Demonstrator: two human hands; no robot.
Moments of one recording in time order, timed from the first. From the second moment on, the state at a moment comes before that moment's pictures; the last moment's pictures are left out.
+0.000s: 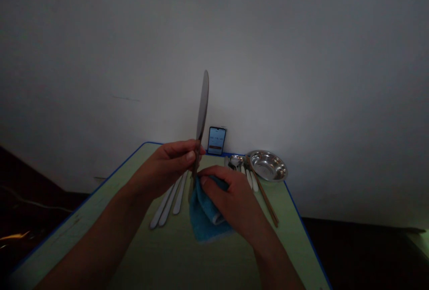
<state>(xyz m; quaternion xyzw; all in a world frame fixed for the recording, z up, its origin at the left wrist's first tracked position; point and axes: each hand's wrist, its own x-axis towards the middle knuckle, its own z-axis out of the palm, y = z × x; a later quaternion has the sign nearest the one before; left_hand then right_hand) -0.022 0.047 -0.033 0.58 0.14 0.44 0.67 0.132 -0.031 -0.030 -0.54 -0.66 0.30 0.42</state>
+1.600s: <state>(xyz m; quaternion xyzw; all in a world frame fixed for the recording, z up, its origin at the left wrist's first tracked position) -0.021 0.053 -0.044 0.59 0.19 0.37 0.69 0.146 -0.021 -0.038 -0.51 -0.44 0.23 0.70</state>
